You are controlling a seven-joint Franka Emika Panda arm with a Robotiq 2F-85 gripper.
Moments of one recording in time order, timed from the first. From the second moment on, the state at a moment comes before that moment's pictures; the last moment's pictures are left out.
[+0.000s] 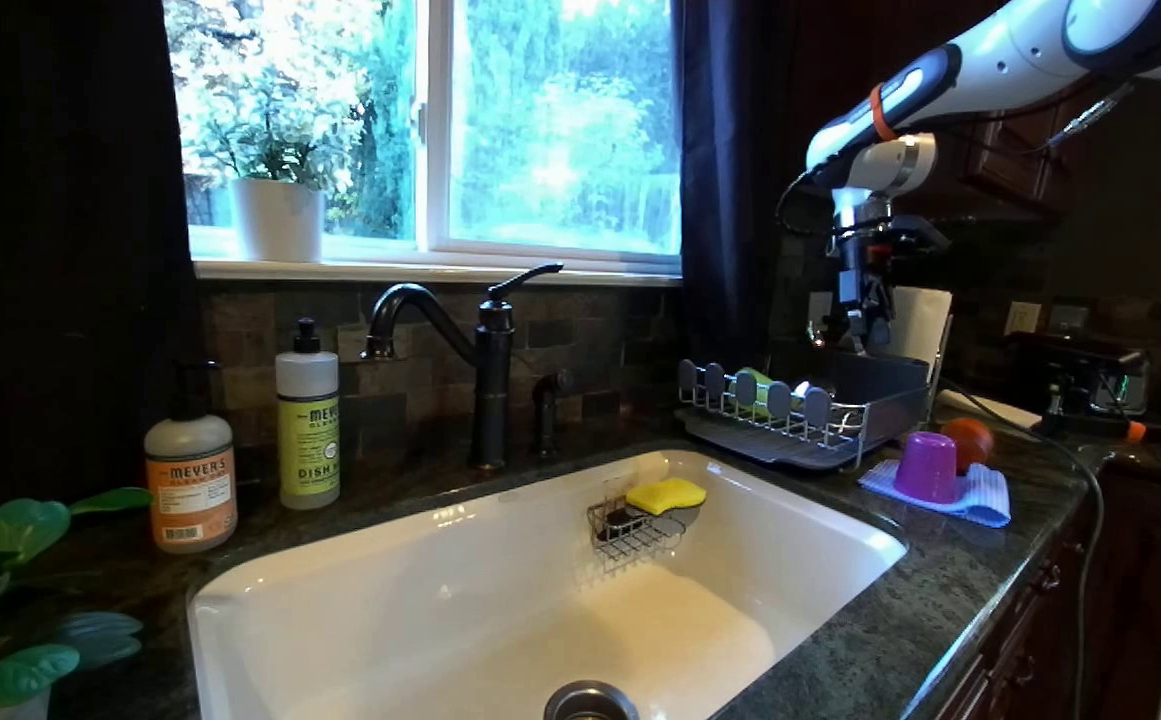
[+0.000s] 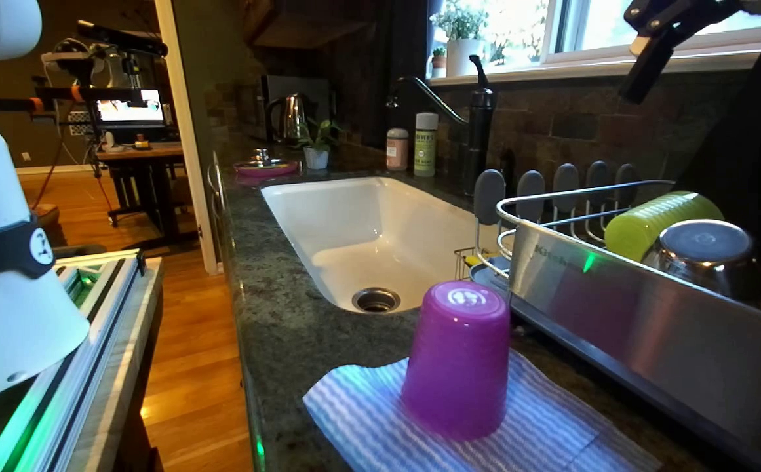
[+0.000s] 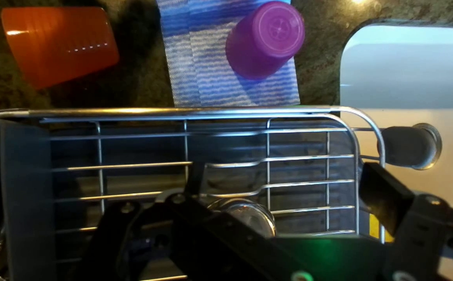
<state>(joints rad) -0.42 0.43 -0.18 -1.48 0.04 1.56 -0.63</state>
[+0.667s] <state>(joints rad) -0.46 0.47 -0.14 -1.44 0.23 1.61 -0.82</state>
